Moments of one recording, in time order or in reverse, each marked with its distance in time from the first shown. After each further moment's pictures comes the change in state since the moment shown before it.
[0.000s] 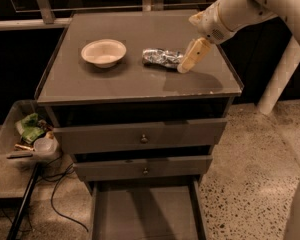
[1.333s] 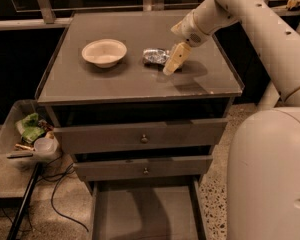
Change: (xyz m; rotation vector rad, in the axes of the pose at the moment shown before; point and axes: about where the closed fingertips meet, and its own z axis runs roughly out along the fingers) arm -0.006 -0.016 0.082 -0.117 0.021 -0.008
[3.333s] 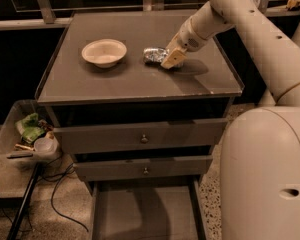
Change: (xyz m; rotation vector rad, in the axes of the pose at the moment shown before) arm 0.015 -0.002 0.020 -0.025 0.021 0.043
